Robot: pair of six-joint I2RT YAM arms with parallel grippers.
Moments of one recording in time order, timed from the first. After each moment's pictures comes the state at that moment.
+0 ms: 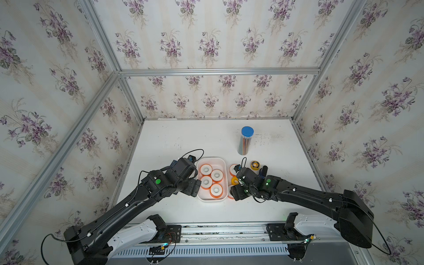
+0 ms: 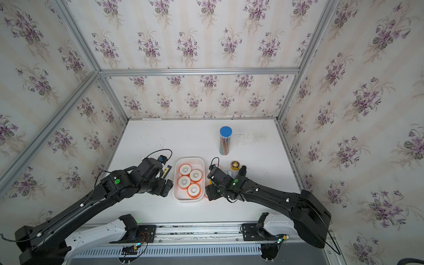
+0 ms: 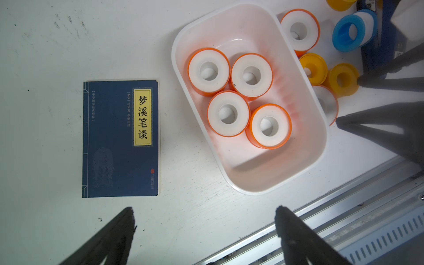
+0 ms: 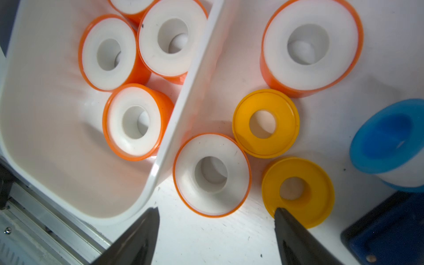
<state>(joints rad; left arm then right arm) -0.78 0.97 1.00 -1.09 -0.16 -0.36 0.97 1.27 0.71 -0.54 0.04 0.52</state>
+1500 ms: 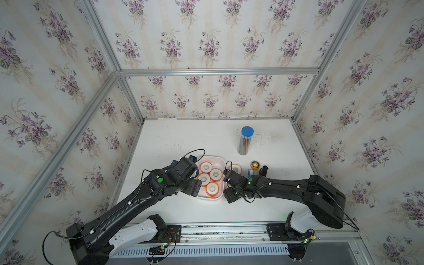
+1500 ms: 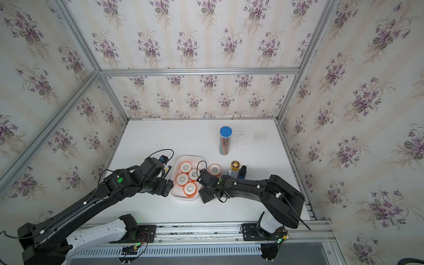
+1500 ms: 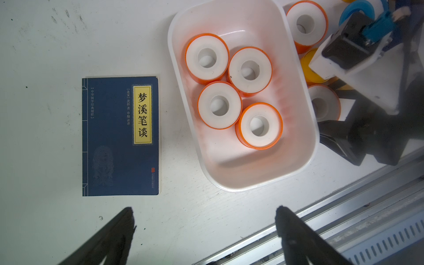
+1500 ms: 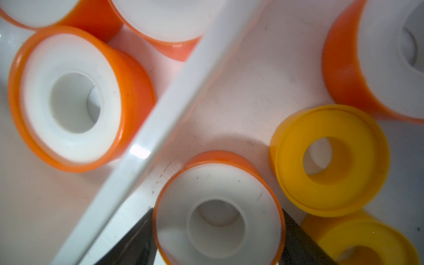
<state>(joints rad) -0.78 1.00 0.99 -1.09 -0.16 -0.36 1.04 1.55 0.79 -0.44 0.07 0.46</state>
